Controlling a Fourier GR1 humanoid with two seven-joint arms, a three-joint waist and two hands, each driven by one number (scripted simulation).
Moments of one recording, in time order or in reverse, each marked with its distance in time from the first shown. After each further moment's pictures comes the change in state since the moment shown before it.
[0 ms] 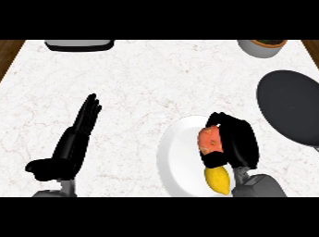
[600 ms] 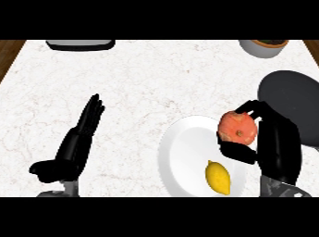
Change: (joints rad) left arm 0.006 -0.019 -0.014 -0.013 -0.015 0.003 0.008; right arm 0.059 0.021 -0.117 -0.315 0.007 -0.123 0.086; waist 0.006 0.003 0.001
